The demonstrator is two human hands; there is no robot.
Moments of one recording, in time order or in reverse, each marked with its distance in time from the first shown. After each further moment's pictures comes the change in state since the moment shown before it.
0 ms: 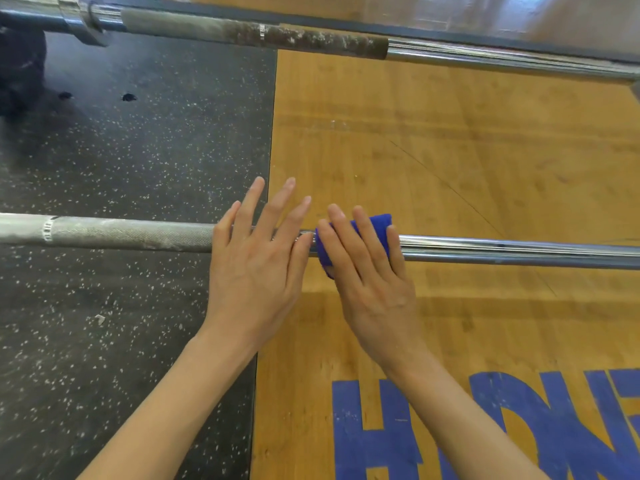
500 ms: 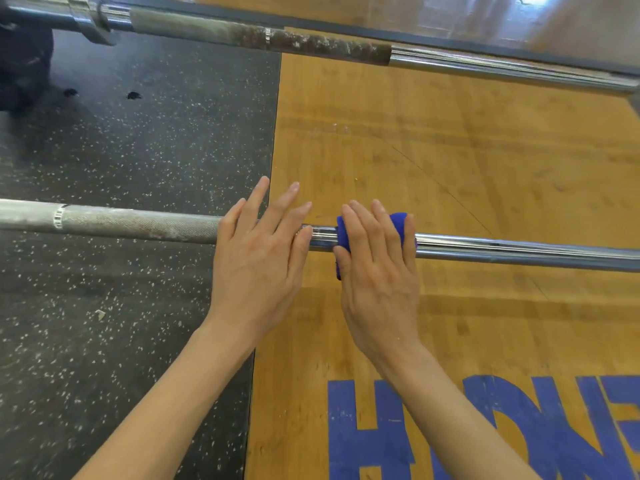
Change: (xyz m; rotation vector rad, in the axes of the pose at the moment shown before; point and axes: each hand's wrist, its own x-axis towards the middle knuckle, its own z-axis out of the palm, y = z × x) left_hand 0.006 0.001 0.001 -0.032 -0.033 -0.040; right_hand 0.023 -0.005 -0.016 0.115 -0.070 0.267
